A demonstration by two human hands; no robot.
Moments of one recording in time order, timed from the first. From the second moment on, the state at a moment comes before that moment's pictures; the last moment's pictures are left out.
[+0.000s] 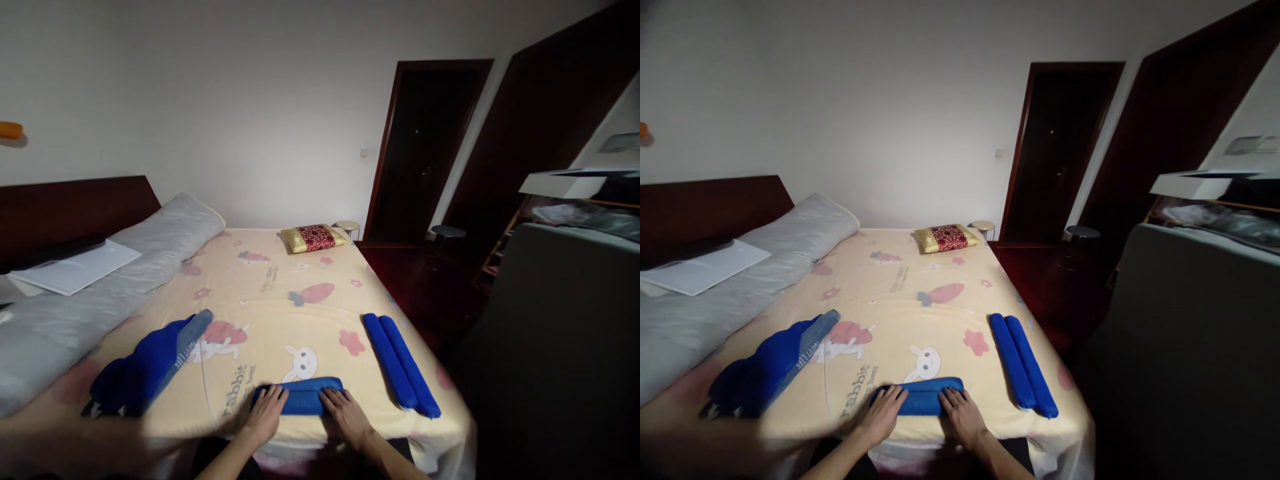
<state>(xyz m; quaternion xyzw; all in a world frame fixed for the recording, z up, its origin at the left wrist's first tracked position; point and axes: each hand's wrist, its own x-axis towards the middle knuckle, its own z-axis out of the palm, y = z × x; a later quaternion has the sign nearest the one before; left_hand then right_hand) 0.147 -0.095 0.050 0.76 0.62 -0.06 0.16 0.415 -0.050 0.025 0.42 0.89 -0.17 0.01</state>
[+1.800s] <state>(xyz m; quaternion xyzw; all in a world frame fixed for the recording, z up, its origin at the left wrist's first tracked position) 0.104 -0.084 0.062 0.75 0.66 -0.04 0.07 0.435 -0.035 0.032 0.49 0.86 -0.14 -0.06</state>
